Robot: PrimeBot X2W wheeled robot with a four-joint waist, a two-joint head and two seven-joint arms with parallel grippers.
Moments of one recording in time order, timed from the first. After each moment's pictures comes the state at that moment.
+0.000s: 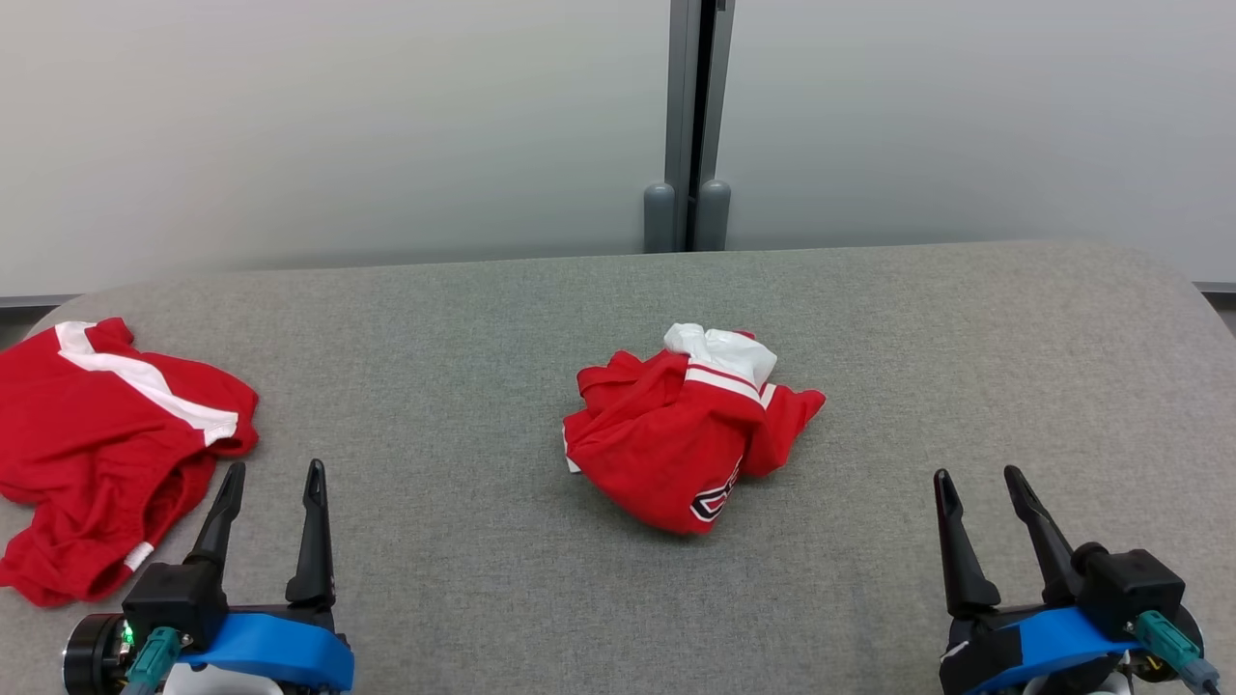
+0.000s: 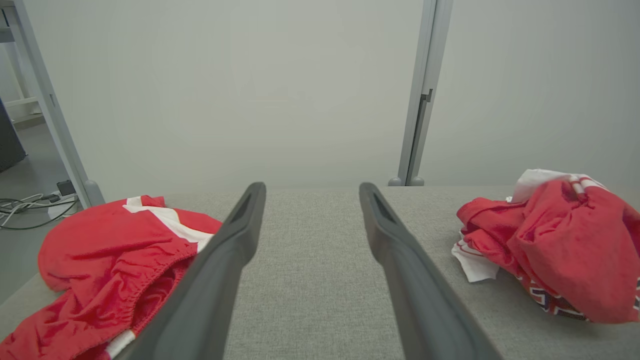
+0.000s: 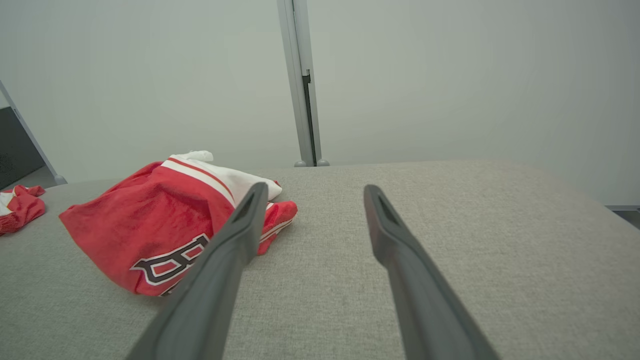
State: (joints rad) left arm -0.06 0.21 -0.09 0.29 -0.24 -0.06 -0.26; right arm -0.06 -0.05 -0.02 0.28 0.15 0.13 -0.26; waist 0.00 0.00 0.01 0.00
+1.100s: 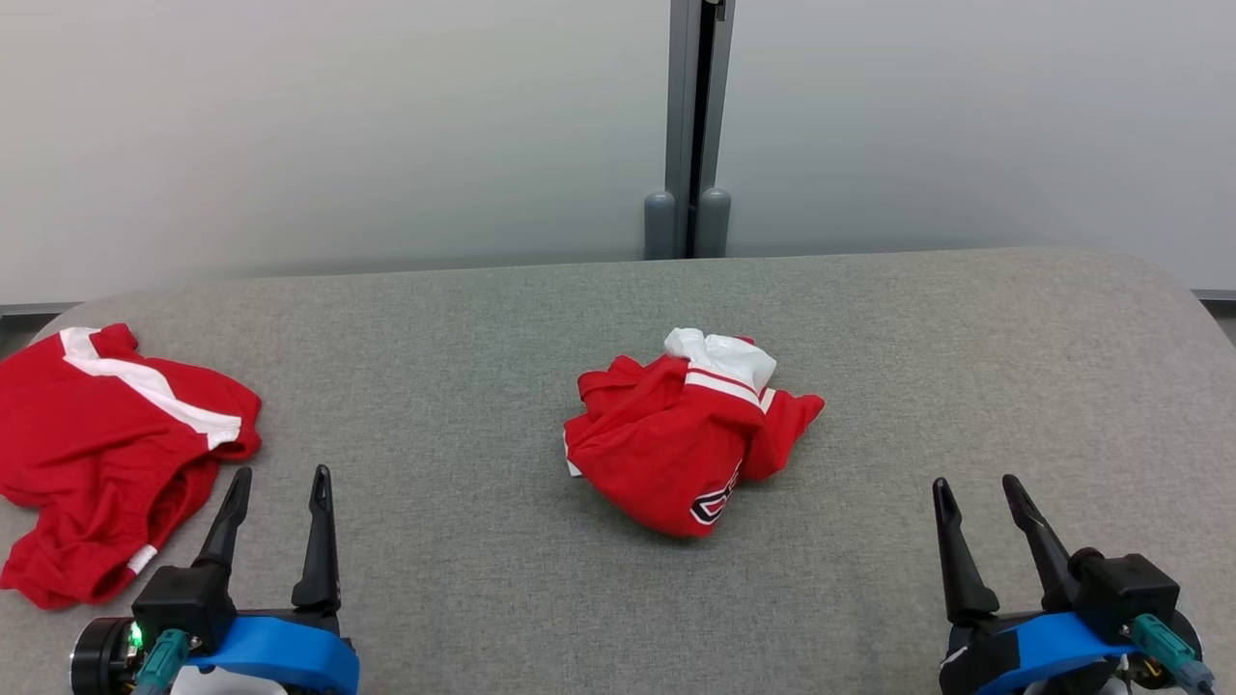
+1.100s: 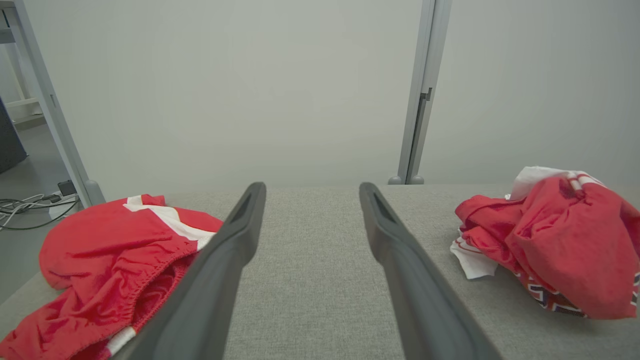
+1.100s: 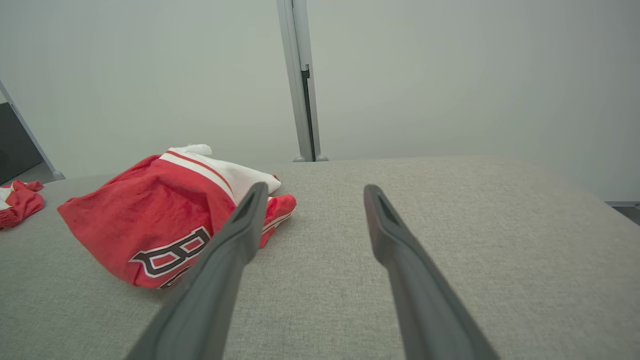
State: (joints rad) left arm -0.06 0.18 -0.06 0.31 -0.20 -0.08 -0.26; right arm -0.06 -0.05 -0.02 0.30 0.15 0.13 -0.26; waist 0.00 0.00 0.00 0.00
